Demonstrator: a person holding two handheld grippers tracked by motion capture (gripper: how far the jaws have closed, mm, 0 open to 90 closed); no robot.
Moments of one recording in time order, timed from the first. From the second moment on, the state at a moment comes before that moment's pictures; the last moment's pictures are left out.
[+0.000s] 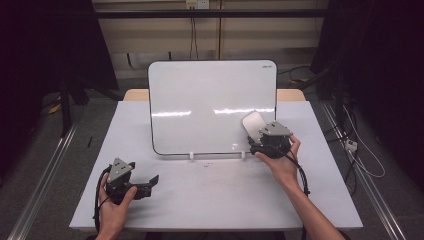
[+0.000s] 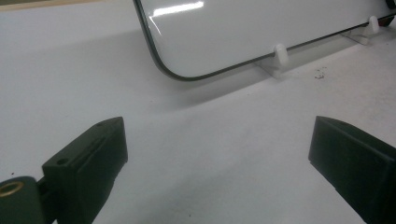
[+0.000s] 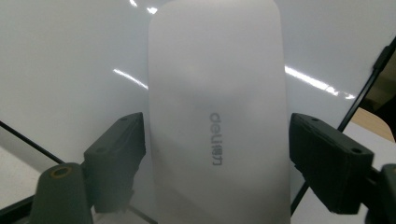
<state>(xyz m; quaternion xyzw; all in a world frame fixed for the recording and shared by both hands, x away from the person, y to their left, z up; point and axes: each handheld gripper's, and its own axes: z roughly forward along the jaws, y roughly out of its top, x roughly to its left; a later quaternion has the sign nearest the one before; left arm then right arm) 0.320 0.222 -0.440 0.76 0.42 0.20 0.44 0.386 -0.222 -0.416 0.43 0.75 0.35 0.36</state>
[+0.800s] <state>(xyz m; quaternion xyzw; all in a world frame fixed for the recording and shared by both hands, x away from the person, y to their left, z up) 0.322 0.225 -0.443 0.76 0.43 0.20 0.45 0.380 -0.232 -0.404 0.45 0.73 0.41 0.31</state>
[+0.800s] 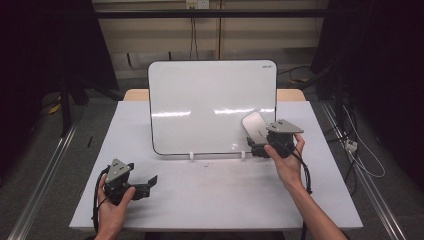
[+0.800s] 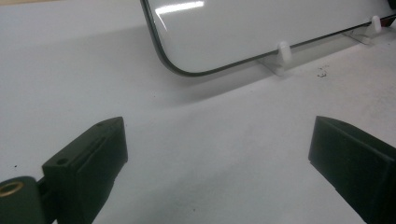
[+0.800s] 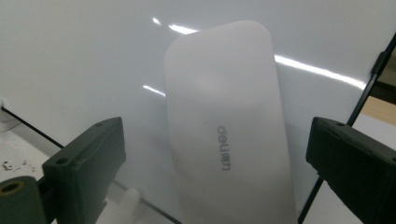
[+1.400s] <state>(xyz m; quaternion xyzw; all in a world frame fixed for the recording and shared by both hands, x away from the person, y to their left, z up) 0.320 0.229 -0.439 0.75 0.43 0.21 0.45 0.354 -0.243 -0.402 0.46 0.71 0.42 0.32</state>
